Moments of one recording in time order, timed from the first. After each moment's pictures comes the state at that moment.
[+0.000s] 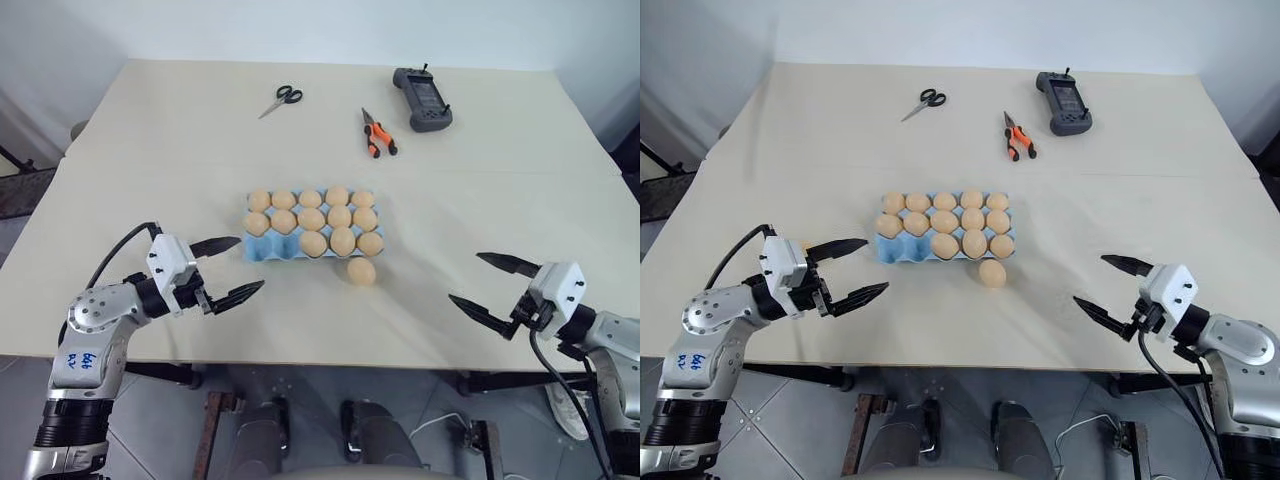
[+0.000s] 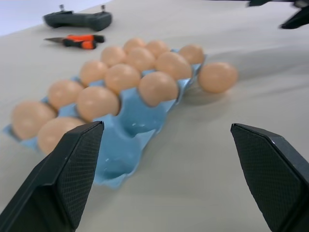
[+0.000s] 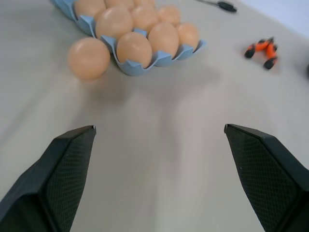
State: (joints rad) left arm -0.19 0.62 0.13 -0.09 -0.42 0.09 -0.96; right arm -0.05 -0.68 -0.23 -0.10 0.37 0.06 1.01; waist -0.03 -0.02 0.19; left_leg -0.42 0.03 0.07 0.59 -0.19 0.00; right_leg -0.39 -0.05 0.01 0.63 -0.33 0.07
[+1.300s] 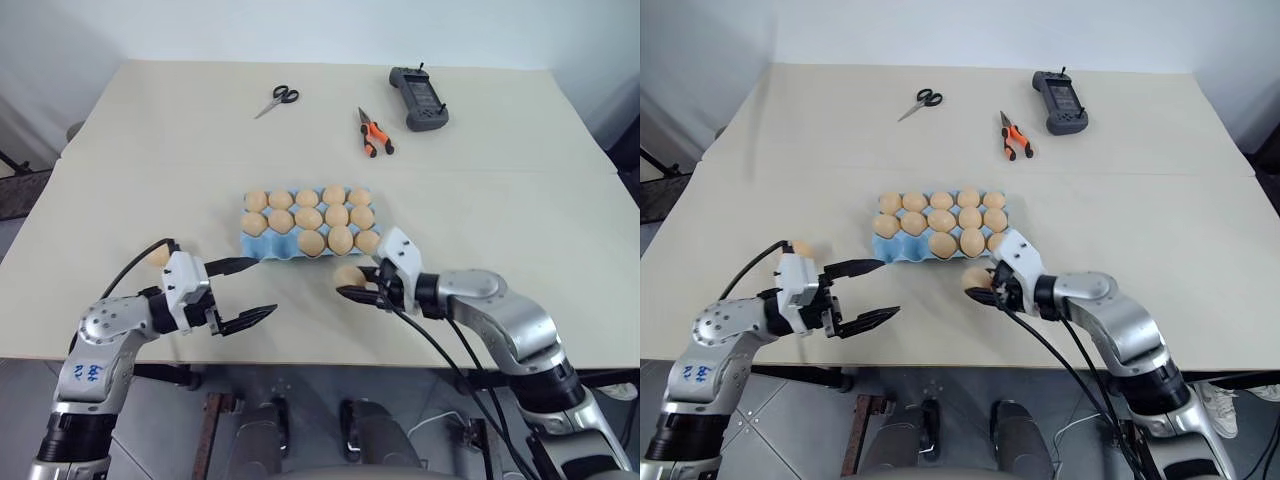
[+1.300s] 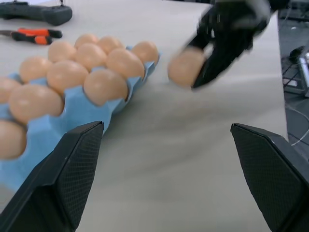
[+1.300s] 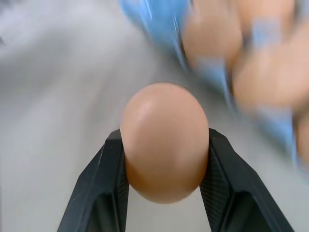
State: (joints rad) left arm -0.04 0.62 0.17 -0.20 -0.45 0.15 -0.97; right arm -0.53 -0.45 0.24 -0.31 0.39 0.80 0.77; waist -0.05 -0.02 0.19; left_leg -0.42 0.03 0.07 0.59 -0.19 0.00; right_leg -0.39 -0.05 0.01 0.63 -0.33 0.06
